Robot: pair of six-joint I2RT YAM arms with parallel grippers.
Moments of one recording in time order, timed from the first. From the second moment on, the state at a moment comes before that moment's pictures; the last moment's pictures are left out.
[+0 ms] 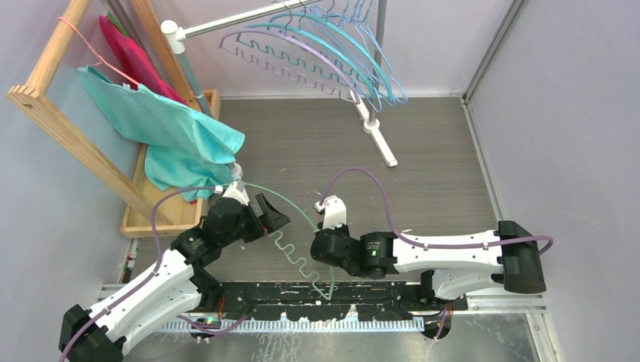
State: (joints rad) left arm -0.65 0.68 0.43 -0.32 0.04 -0.99; right arm 1.41 1.25 0.85 -0.49 0.66 0.81
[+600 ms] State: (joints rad) left arm -0.65 0.69 0.43 -0.16 0.01 -1.03; right arm 1.43 1.12 0.84 -0.53 0.66 0.85
